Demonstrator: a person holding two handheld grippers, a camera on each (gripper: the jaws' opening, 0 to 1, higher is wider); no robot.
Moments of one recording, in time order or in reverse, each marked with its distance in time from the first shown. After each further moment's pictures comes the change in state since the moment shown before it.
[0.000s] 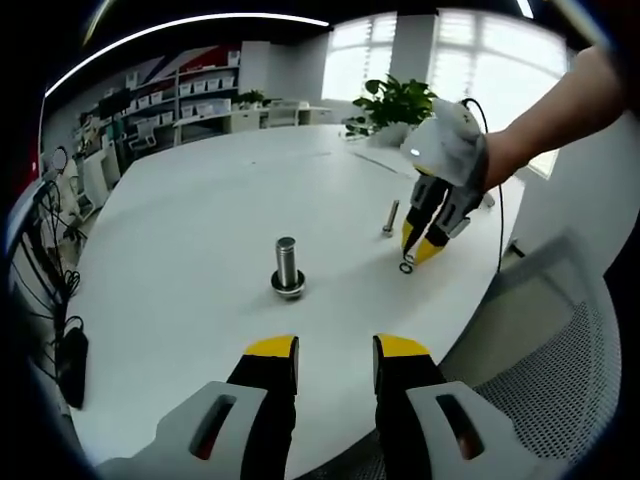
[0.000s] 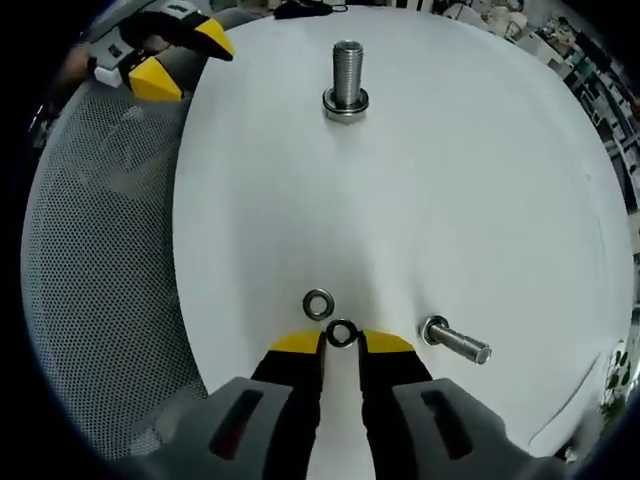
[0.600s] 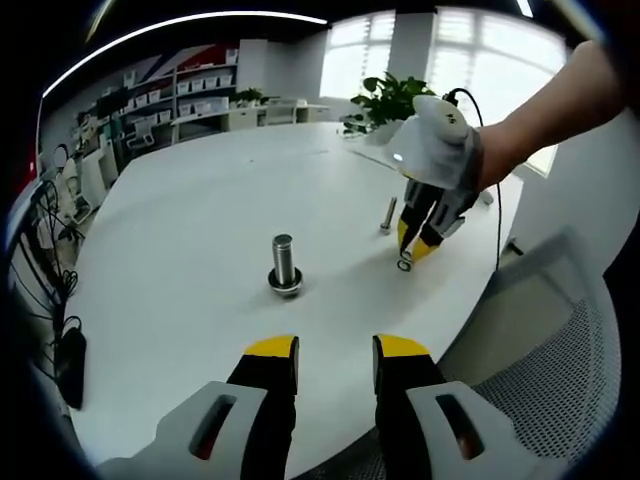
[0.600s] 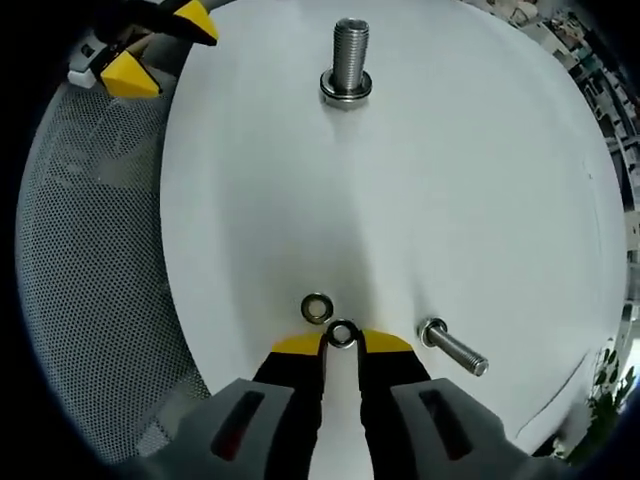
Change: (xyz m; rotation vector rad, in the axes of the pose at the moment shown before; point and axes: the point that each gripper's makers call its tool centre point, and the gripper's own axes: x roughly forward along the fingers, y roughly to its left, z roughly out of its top) left arm 0.001 -0.001 -0.001 0.002 0.008 -0.010; right arm 0.000 0.003 0.003 0.012 0.054 -0.043
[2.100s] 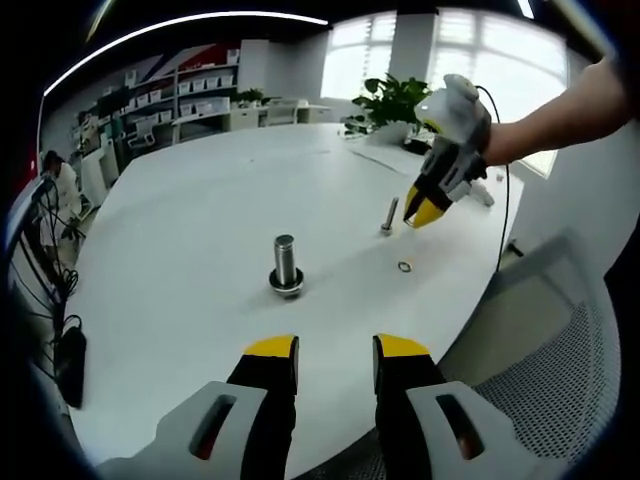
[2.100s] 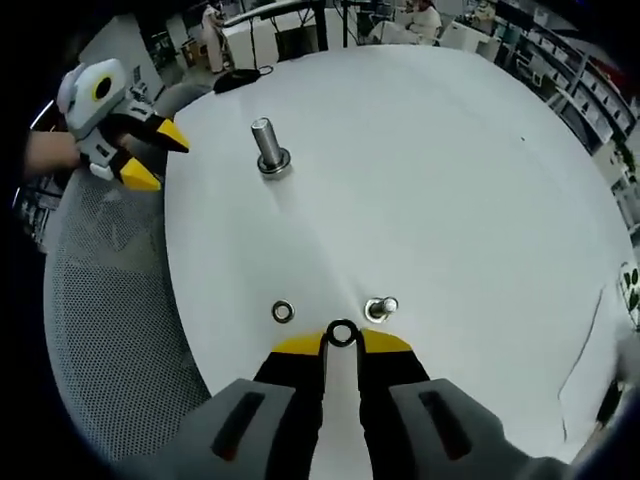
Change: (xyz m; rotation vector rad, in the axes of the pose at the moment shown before) left arm -0.001 0.000 0.000 -0.004 -0.001 0.002; right arm -0.044 -0.033 -0.006 0.264 -0.308 -0.003
